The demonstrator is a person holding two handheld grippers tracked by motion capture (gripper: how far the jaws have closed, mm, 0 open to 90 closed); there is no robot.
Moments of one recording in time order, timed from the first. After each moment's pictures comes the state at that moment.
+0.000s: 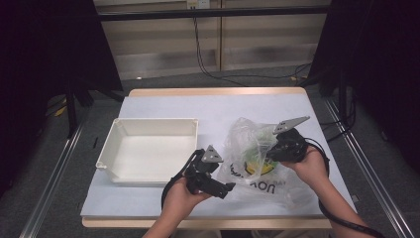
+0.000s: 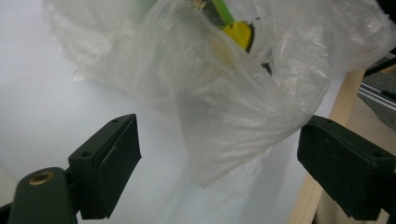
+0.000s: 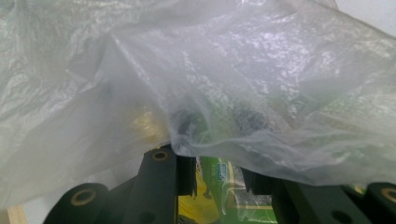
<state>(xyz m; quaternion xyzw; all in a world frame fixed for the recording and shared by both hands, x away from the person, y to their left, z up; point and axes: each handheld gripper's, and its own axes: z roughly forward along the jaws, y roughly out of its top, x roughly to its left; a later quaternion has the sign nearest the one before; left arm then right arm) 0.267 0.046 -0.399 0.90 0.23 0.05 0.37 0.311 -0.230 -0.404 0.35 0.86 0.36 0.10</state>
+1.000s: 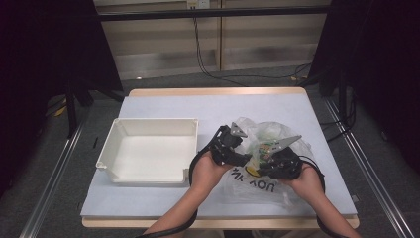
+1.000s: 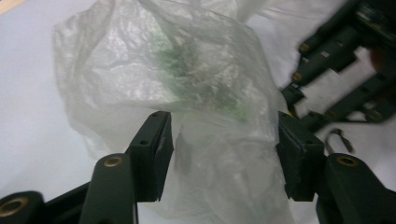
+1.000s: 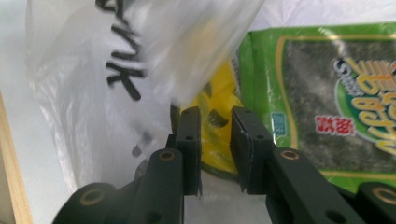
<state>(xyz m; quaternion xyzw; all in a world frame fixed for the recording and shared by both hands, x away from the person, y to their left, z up) 0.333 -0.013 -0.398 0.90 0.24 0.07 0.37 0.290 -0.225 -0.454 0.34 0.88 0.34 0.05</state>
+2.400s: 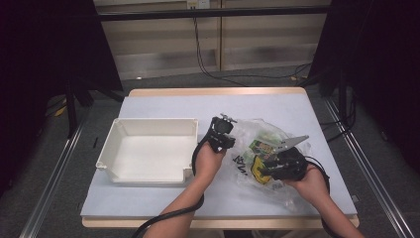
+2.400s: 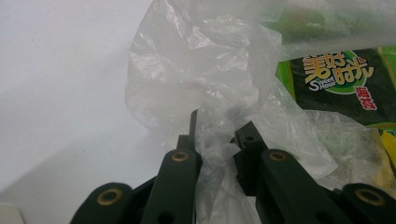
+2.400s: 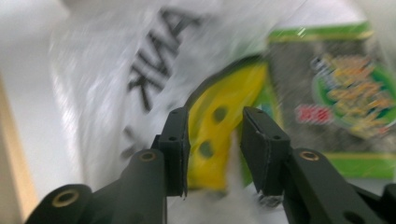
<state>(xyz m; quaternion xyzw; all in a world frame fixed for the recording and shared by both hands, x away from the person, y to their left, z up) 0.383 -0.013 -0.433 0.86 0.37 0.10 0.32 0.287 -0.233 -0.444 0.36 0.86 0.36 0.07</state>
